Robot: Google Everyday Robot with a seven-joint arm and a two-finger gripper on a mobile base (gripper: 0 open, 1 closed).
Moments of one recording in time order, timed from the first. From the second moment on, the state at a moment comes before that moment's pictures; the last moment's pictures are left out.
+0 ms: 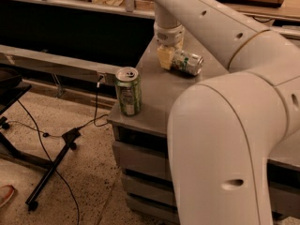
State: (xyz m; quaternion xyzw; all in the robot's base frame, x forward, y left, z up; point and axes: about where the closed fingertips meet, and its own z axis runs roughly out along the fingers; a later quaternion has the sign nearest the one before) arm 0.721 -0.090 0.834 -0.46 0.88 -0.08 0.06
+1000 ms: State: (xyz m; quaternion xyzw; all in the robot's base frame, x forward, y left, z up) arm 0.669 -0.103 0.957 -0.56 0.81 -0.06 0.18
